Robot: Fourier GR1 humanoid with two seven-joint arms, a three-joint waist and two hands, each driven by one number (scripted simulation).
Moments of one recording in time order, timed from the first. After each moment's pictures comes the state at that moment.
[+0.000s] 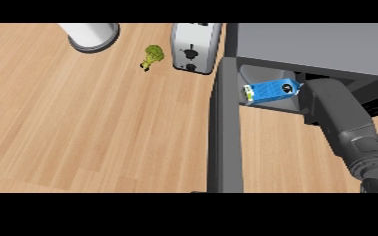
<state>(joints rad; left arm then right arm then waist) 0.47 0.34 0.53 -2.22 0.91 -0.54 0.09 -0.97 -0.31 -0.42 -0.16 0.27 -0.39 -0.68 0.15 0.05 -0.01</state>
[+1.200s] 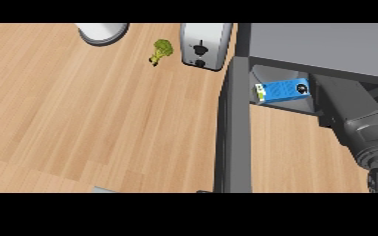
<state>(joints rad) 0.39 0.38 0.52 -2.18 0.84 -0.54 0.10 -1.06 -0.34 -0.38 -0.11 0.28 -0.28 -0.67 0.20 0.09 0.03</state>
